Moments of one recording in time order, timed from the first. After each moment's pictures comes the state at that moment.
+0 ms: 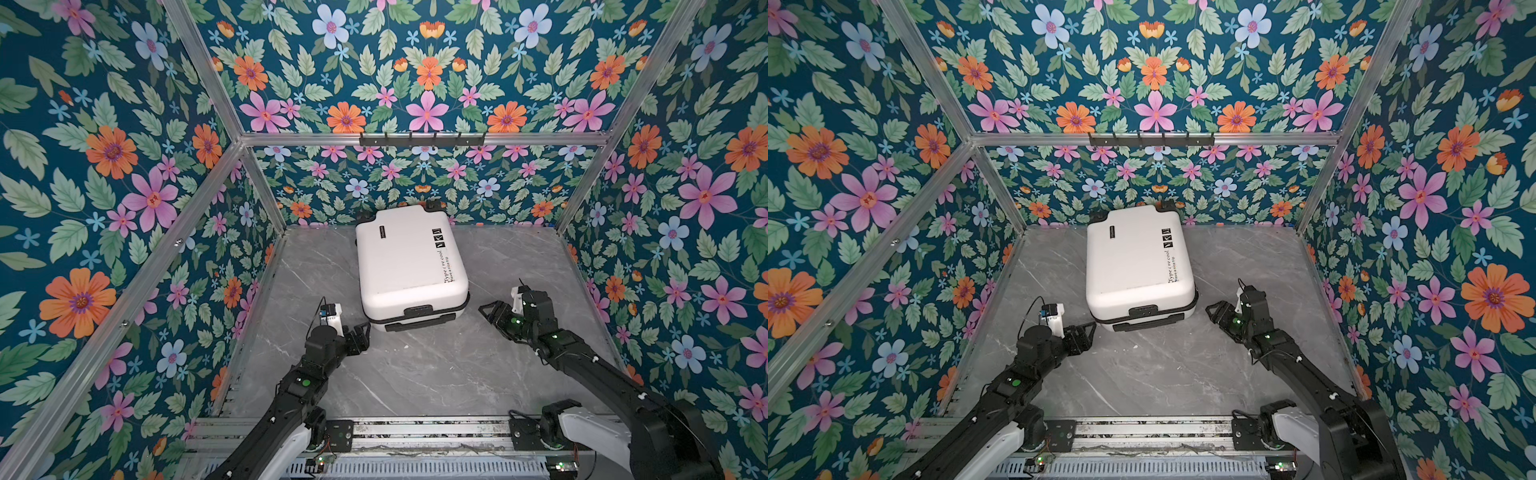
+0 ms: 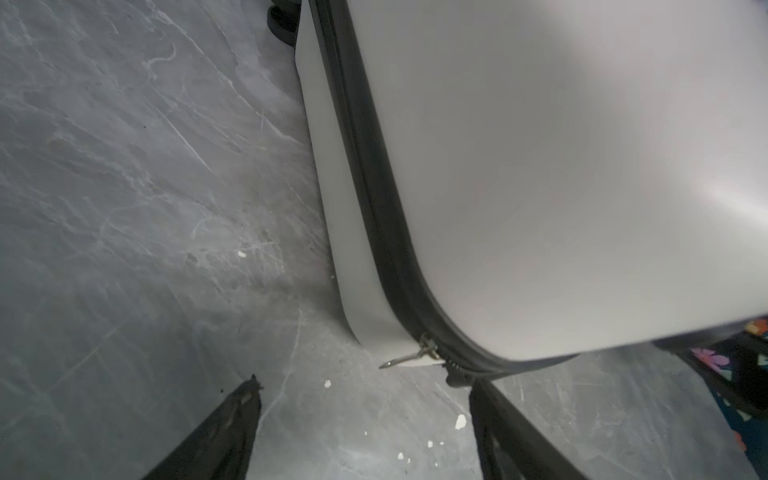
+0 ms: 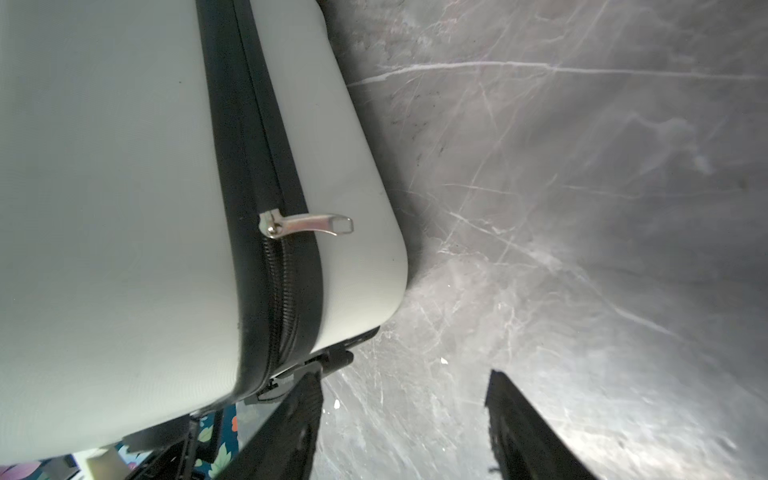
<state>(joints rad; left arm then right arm) -0.43 0.64 0.20 -0.03 0.01 -0.55 0.25 1.10 0.50 -0.06 -0.33 0.91</state>
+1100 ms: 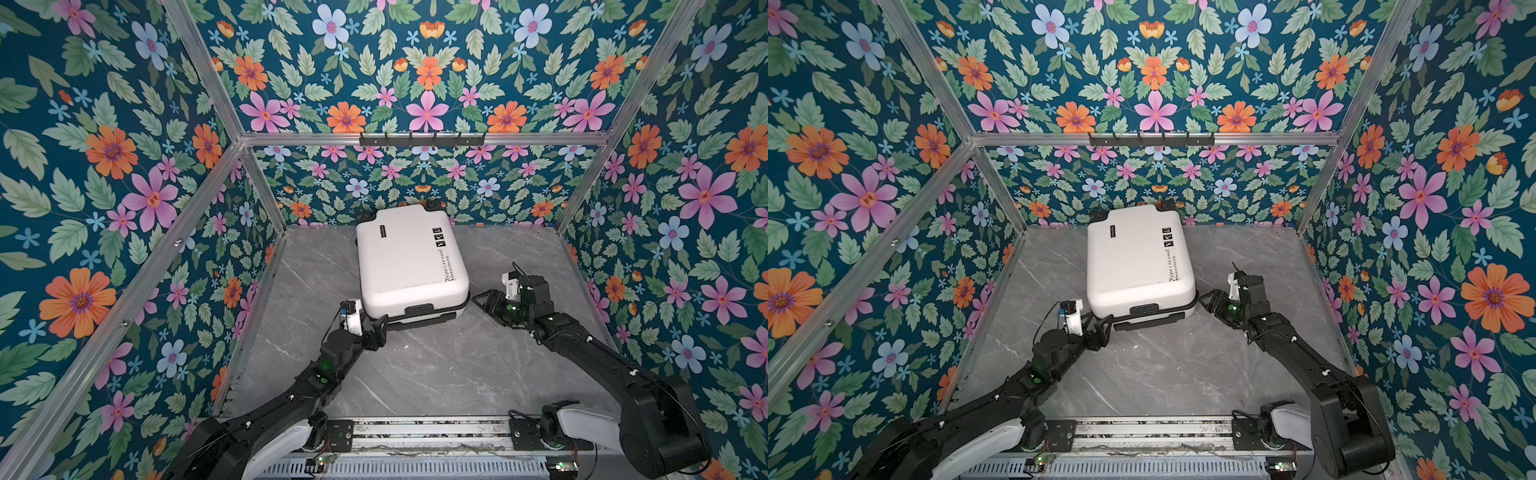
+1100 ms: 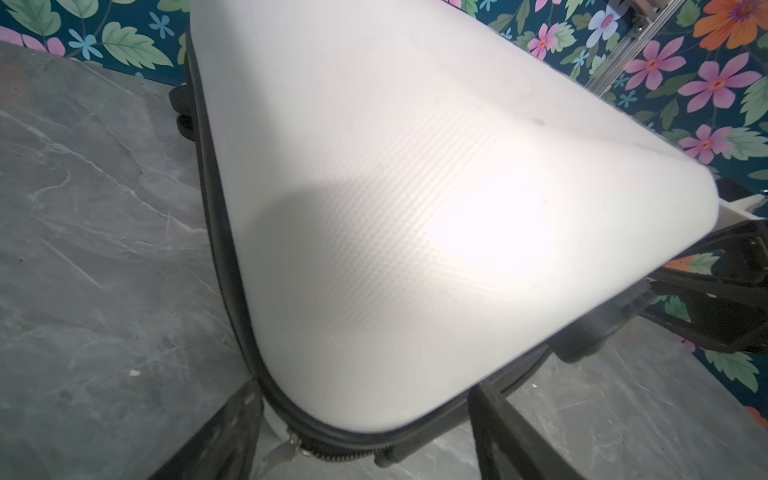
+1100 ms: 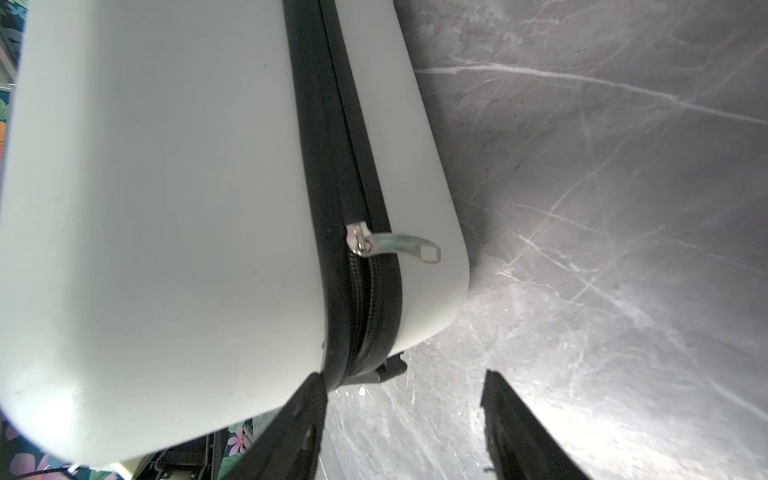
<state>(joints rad) -0.63 0.93 0.16 0.53 -0.14 -0.44 0.23 1.22 0.64 -0.09 -0.45 0.81</state>
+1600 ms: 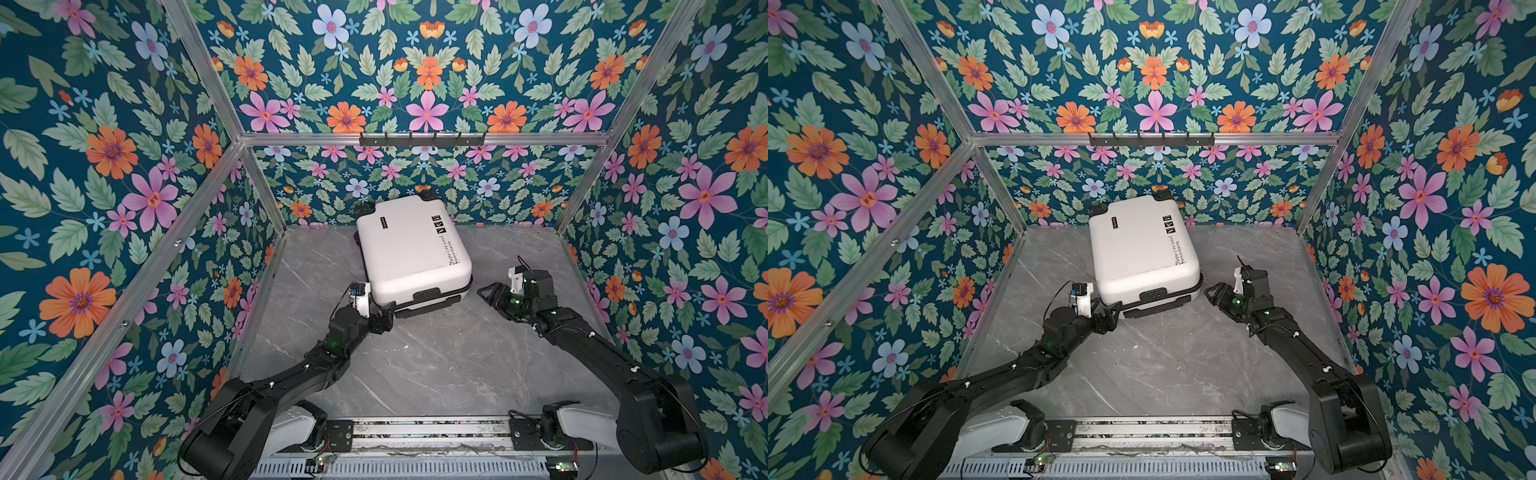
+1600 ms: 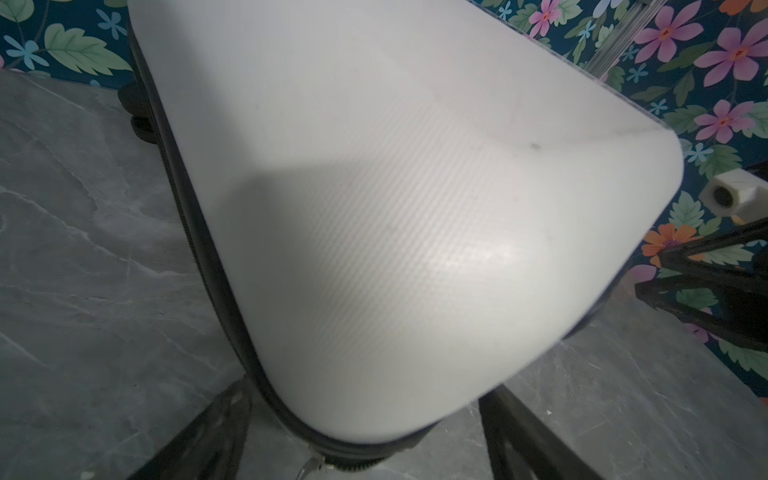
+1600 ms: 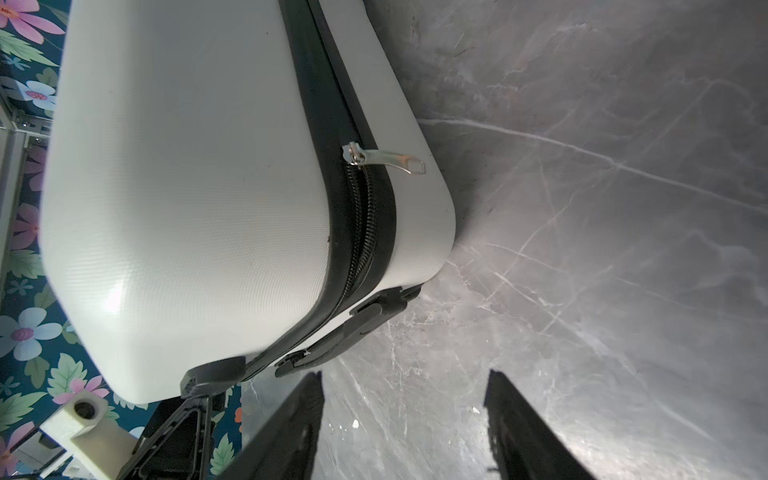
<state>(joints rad) -0.55 1.17 0.31 0.59 -0.02 -0.36 0.19 1.24 0.70 -0.12 -0.41 0.80</state>
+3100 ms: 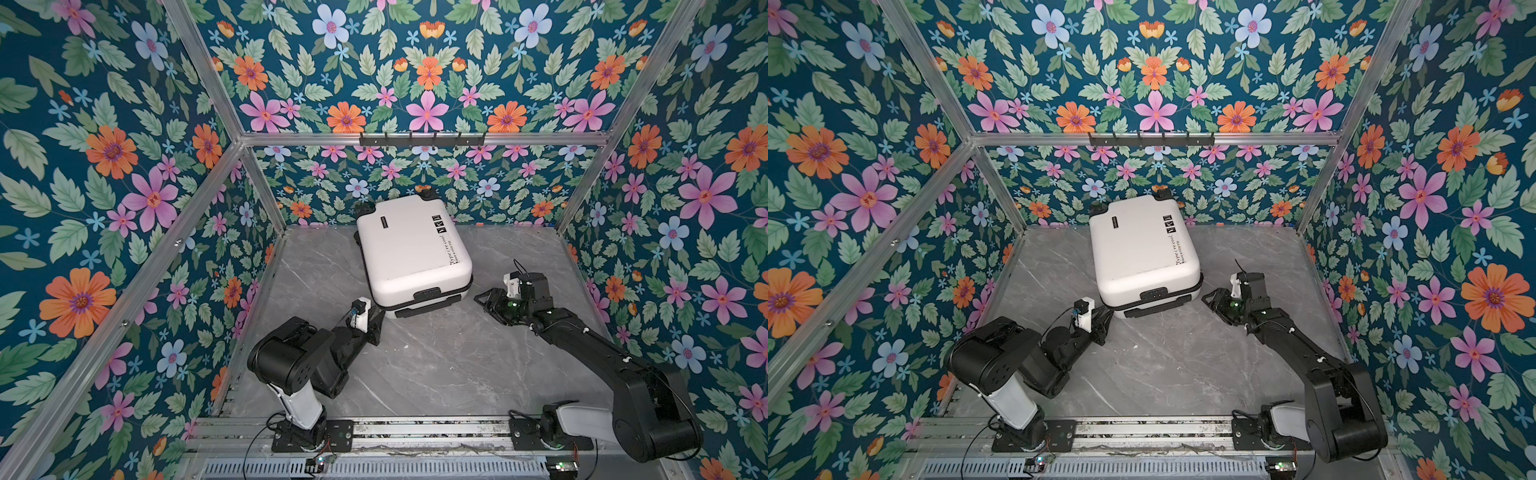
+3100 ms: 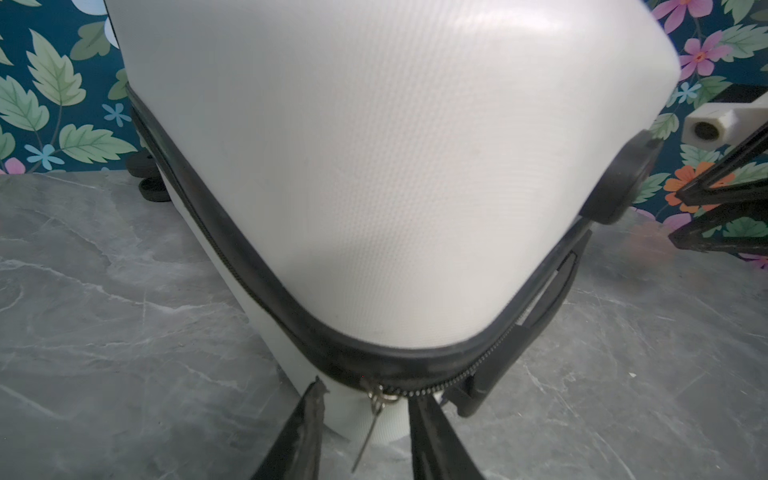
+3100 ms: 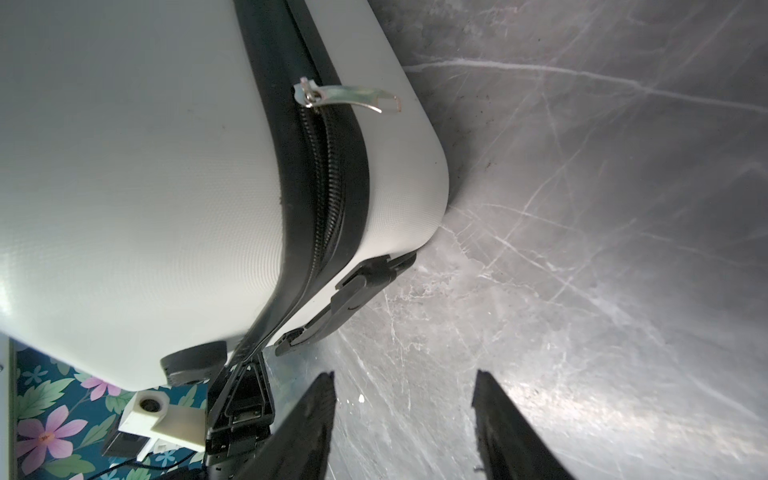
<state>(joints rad) -0.49 1.72 0.11 1.51 0.06 -0.13 0.19 1.29 0.67 -0.11 -0.48 0.84</state>
